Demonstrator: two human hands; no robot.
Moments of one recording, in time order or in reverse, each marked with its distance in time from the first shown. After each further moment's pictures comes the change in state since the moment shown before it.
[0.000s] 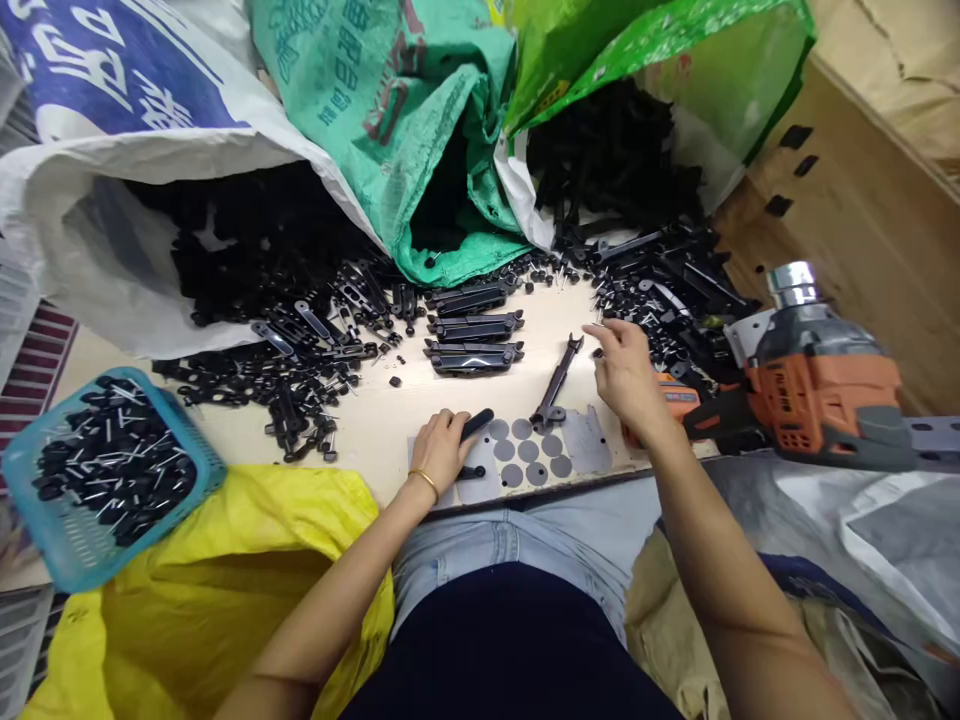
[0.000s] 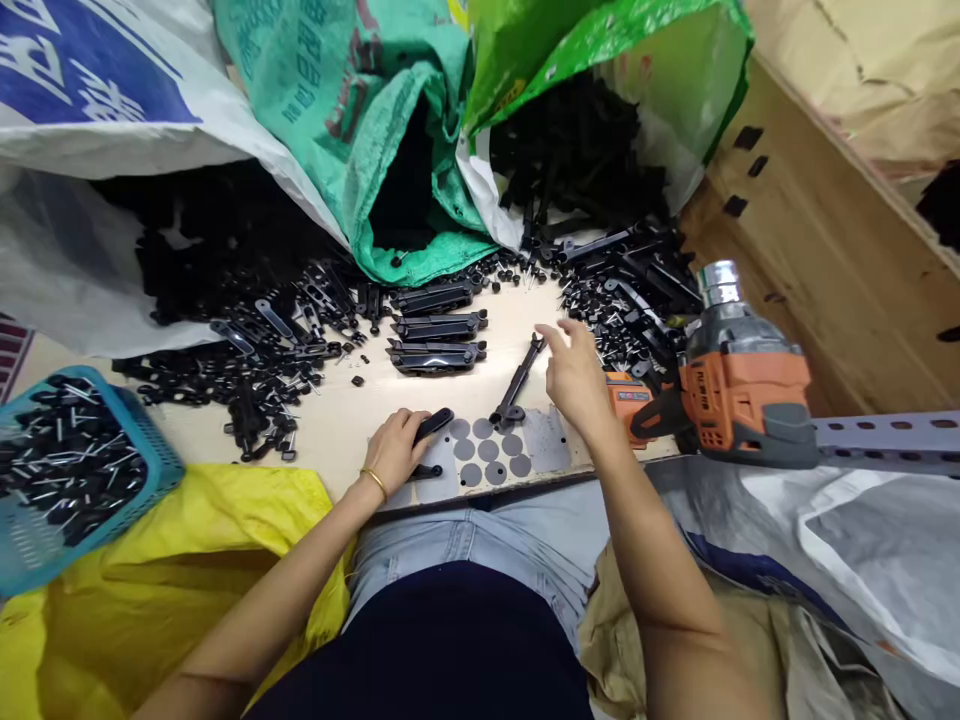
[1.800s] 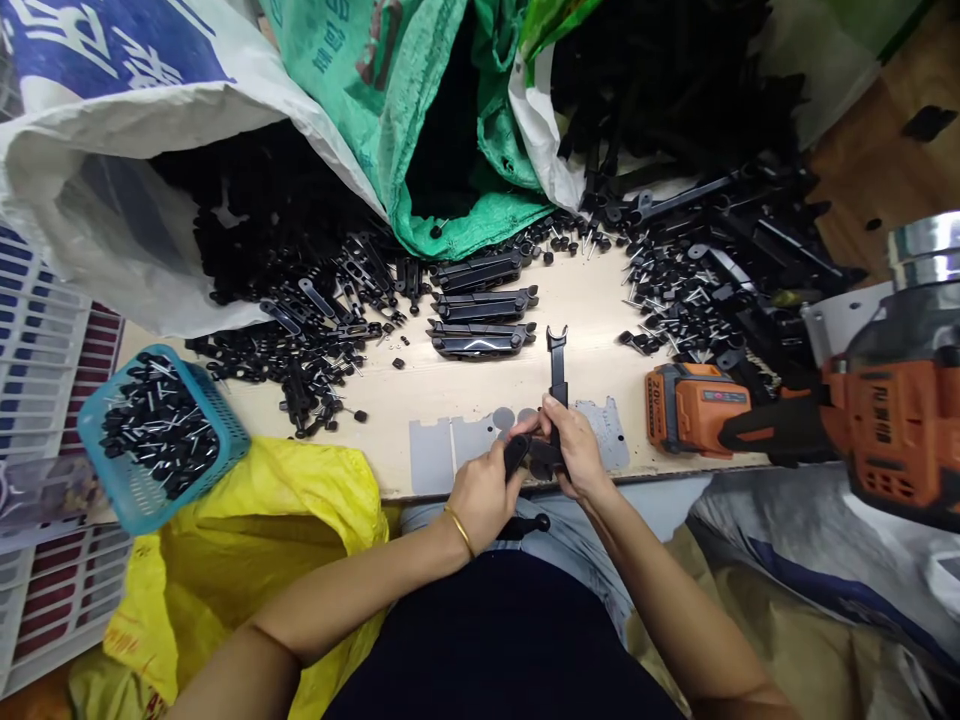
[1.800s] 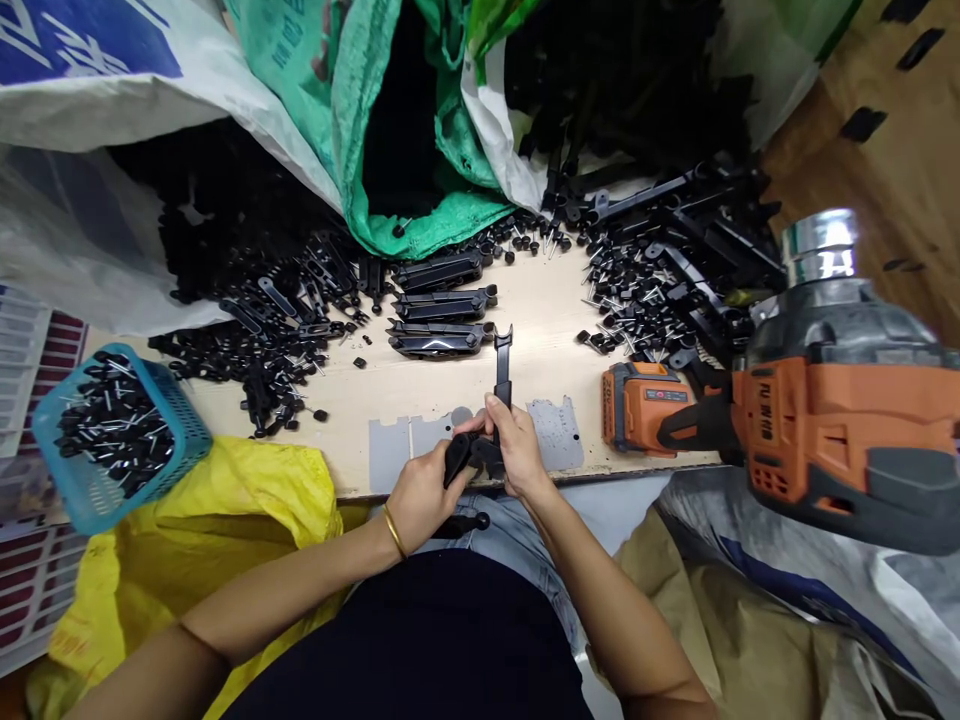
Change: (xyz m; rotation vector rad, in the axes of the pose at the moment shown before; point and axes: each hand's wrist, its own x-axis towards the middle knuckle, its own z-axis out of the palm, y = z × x) left_hand -0.029 0.081 -0.017 -0.227 -0.204 -0.137; right_hand -0.060 -0.079 0.035 1.691 -0.354 0.794
